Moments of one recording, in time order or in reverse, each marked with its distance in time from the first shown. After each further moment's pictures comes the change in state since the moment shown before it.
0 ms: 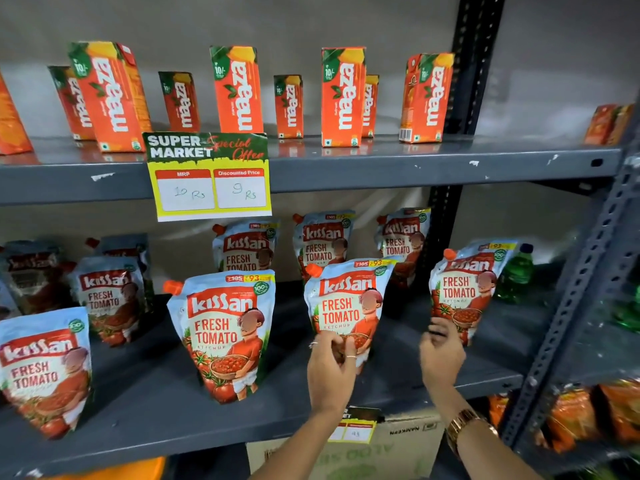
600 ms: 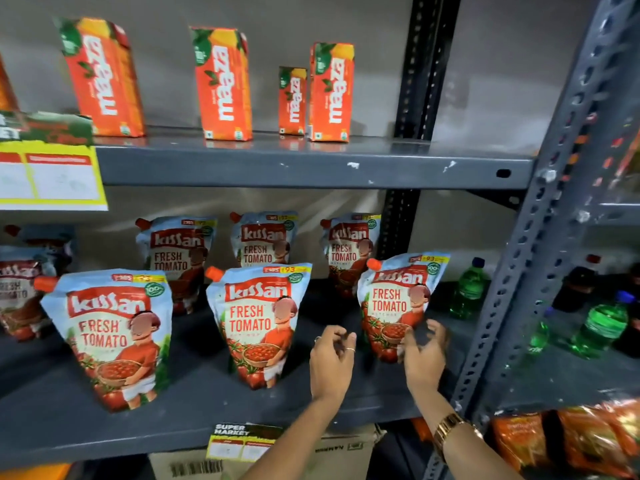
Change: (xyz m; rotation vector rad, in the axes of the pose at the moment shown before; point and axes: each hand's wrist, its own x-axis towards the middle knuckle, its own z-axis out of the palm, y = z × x) left_hand 0.006 0.053 0.153 -0.095 -0.058 -0.094; right_hand 0.114 0.043 -0.063 -0.137 -0.085 -0.025
